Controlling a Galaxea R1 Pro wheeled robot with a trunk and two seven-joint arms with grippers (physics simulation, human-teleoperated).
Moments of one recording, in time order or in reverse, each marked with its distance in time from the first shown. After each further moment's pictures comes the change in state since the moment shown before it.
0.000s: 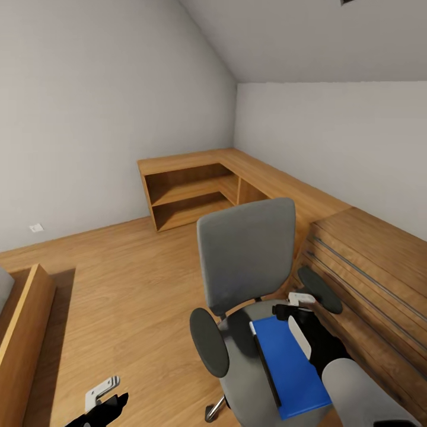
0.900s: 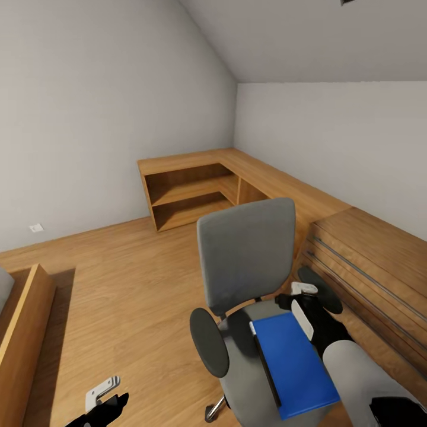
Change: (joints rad) left arm 0.000 -0.001 0.000 0.000 0.000 0.000 -0.002; right arm -0.087 -0.020 -0.016 0.029 -0.037 0.090 -0.002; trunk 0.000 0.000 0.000
